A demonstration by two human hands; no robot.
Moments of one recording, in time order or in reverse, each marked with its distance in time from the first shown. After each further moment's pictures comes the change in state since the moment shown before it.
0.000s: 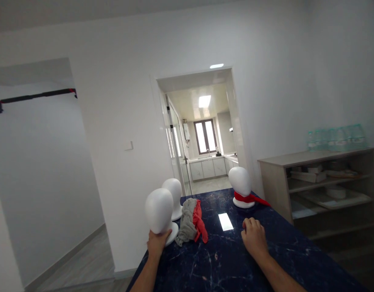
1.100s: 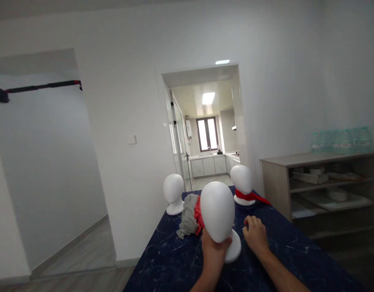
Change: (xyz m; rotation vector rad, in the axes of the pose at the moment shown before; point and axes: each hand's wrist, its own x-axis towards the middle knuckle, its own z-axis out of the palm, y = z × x) left_hand -0.234 0.142 0.056 -0.607 -0.213 0.369; right_hand -0.002 0.008 0.004 0.032 -0.043 0.039
